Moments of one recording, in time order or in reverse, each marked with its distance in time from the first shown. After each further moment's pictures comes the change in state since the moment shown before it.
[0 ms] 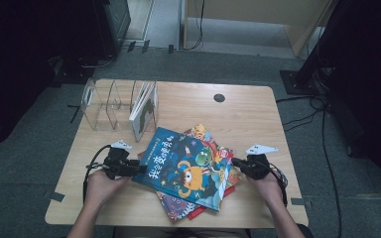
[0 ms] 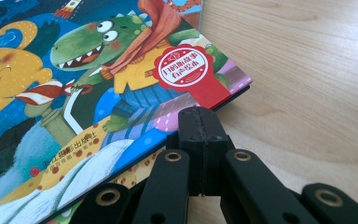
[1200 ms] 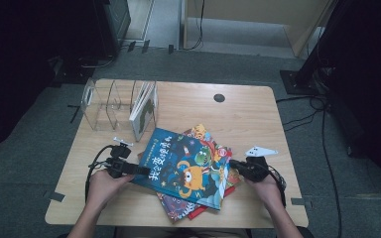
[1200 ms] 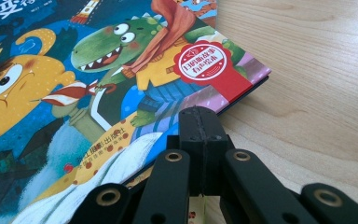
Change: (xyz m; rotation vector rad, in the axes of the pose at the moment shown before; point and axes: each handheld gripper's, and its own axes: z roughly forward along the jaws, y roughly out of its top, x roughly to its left) left arm -0.002 0.011 0.002 0.120 -0.086 -0.218; right arm 0.009 -0.004 -0.002 -0.029 0.034 0.038
